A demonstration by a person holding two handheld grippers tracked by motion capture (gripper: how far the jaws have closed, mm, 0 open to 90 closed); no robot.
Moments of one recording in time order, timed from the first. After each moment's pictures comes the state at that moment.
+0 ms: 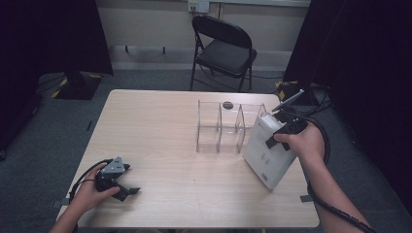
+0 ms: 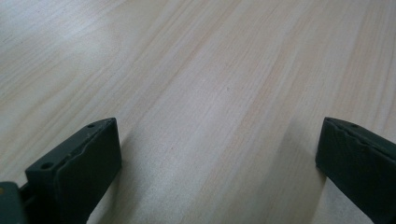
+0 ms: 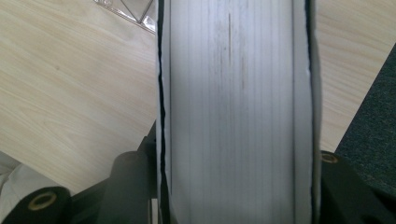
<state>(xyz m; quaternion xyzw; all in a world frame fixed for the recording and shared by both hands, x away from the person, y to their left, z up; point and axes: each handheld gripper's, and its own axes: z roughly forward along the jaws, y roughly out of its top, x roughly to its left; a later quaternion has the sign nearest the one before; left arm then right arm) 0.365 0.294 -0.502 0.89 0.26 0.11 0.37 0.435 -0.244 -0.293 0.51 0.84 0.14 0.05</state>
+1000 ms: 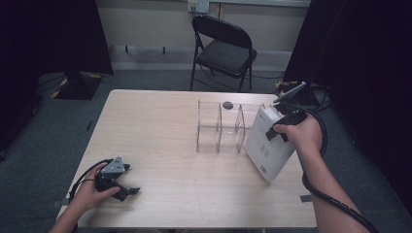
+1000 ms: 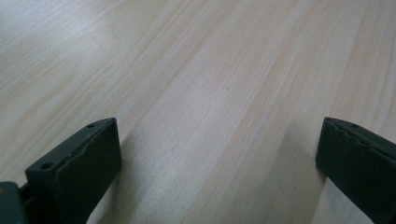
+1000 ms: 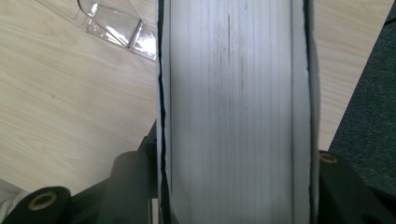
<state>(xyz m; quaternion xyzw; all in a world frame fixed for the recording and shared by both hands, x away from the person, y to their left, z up) 0.365 0.294 -0.503 0.89 0.26 0.10 0.37 0.454 -0.245 -0.284 0.55 0.82 0.14 0.06</state>
